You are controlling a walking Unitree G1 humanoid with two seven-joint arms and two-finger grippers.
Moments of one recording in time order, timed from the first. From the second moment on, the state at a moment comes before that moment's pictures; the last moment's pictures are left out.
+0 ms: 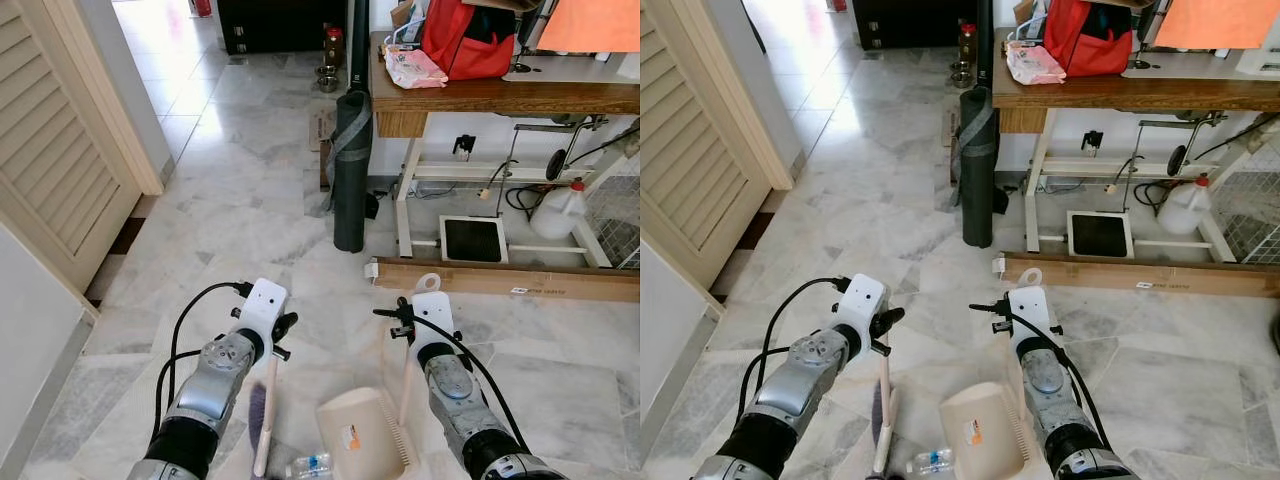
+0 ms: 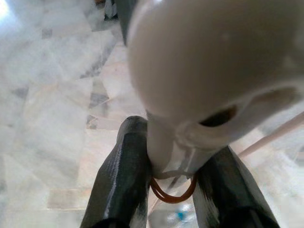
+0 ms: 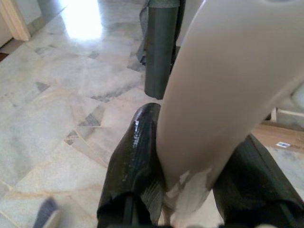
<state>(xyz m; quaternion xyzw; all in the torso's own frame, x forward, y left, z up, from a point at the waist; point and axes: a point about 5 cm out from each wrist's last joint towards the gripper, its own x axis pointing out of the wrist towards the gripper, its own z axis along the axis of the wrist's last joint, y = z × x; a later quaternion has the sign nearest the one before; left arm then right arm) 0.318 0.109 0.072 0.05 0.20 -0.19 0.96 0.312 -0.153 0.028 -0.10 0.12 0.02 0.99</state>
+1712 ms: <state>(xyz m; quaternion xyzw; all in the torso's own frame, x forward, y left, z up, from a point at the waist) 0.315 0.140 0.100 0.04 -0.01 -0.07 1.00 0.315 -0.167 0.035 -0.09 0.10 -0.03 0.99</state>
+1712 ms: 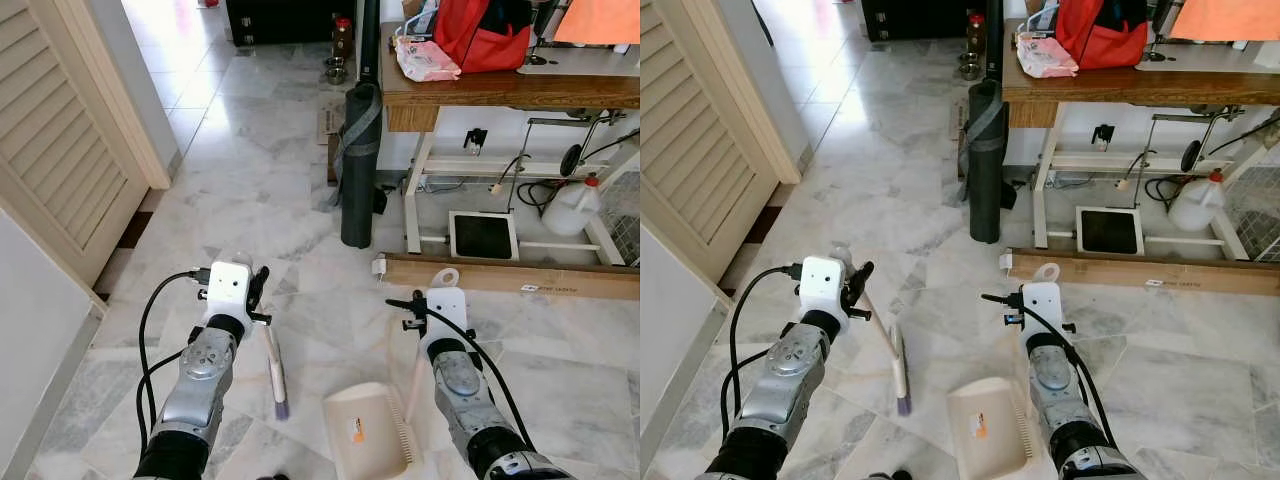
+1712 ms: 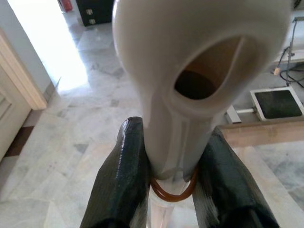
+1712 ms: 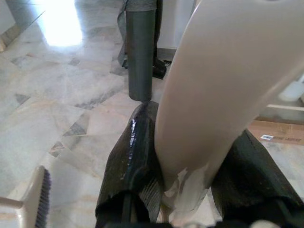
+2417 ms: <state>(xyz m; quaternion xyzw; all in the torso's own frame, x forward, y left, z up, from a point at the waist) 0.313 0.139 0.098 0.04 -0.04 -0.07 1.00 0.315 -0.171 0.036 -0.10 0.09 -0.04 0.99</state>
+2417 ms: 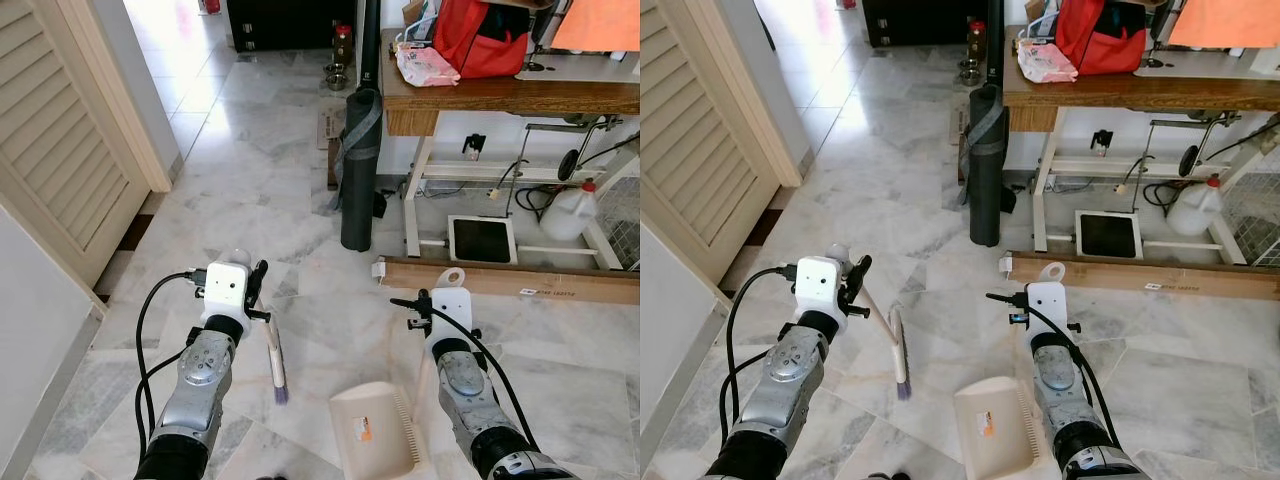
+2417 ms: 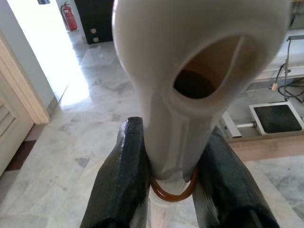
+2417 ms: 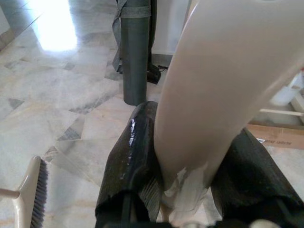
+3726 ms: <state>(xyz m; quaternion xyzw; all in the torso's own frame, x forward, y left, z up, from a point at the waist) 0.313 0.132 0.097 0.04 -0.04 -0.07 1.00 0.318 -0.179 0.039 -0.10 0.09 -0.07 0.99</state>
